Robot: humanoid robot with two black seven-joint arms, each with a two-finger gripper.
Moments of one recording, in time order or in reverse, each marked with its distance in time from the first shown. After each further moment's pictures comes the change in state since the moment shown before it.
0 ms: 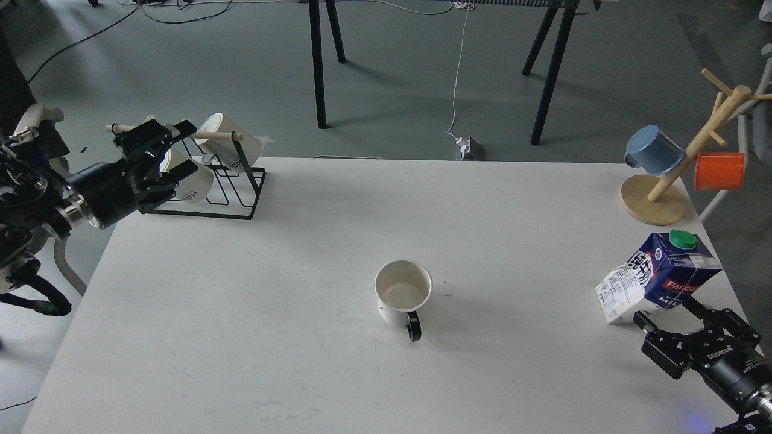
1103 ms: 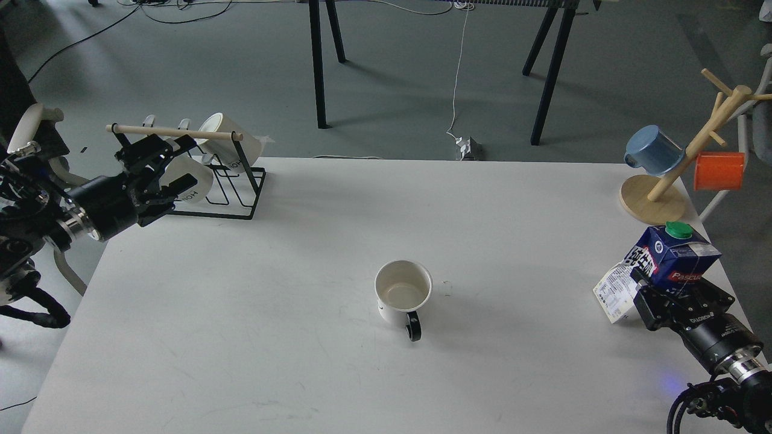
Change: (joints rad) left arm 0.032 0.000 0.000 0.000 0.004 0.000 0.000; right arm 0.143 0.097 0.013 -0.091 0.004 0.000 0.000
